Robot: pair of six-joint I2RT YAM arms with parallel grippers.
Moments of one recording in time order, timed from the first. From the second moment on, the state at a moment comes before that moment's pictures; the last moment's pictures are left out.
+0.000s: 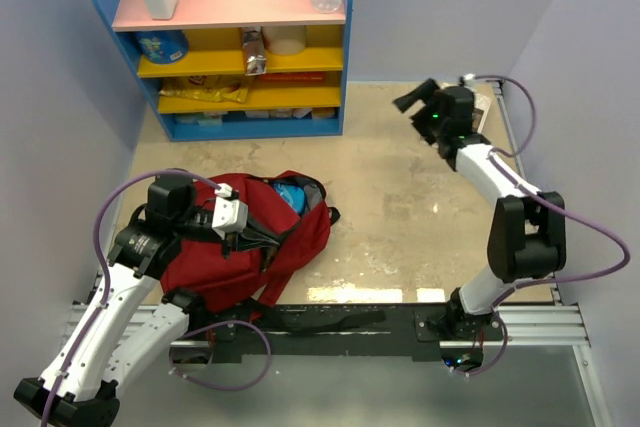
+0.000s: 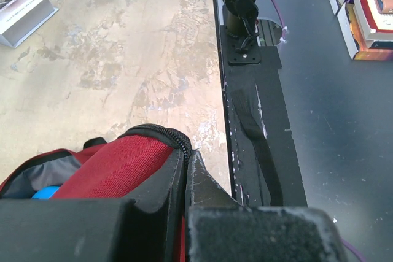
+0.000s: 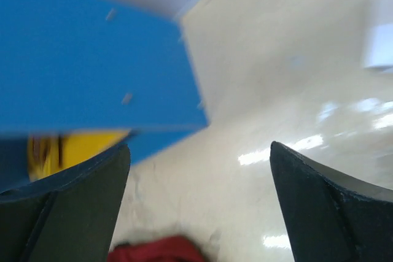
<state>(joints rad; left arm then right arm) -0.38 0.69 0.83 -0.62 1.15 0.47 0.21 1.60 1.15 0.03 -0.03 0.86</state>
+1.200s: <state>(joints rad) -0.38 0.69 0.84 -0.68 1.11 0.56 -0.18 1.72 1.19 -0.14 0.38 1.07</state>
